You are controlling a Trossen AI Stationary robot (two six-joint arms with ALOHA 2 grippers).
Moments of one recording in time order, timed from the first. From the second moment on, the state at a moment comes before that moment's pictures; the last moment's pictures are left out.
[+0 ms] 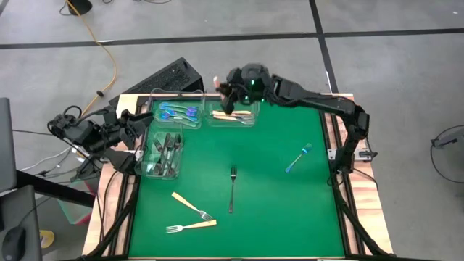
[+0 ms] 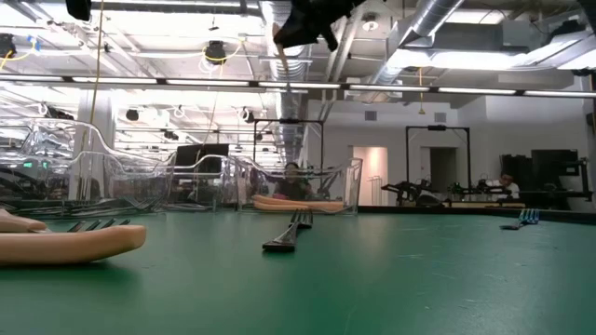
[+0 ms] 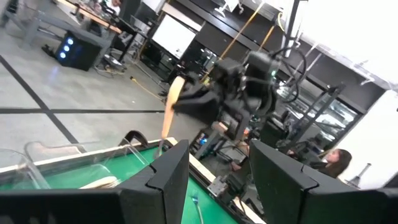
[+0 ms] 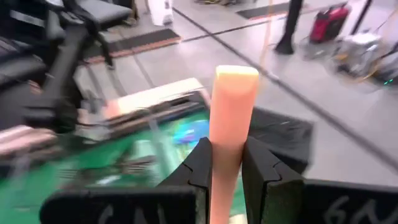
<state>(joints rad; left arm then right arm) -0.48 0.34 0.74 -0.26 -0.99 -0.53 -0.31 1.79 1.78 -0.33 0.11 0.11</state>
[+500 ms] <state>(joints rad) -0.48 0.34 0.74 -0.28 -1.07 -0.54 -0.41 1.99 1.84 -0.59 0.13 -0.25</state>
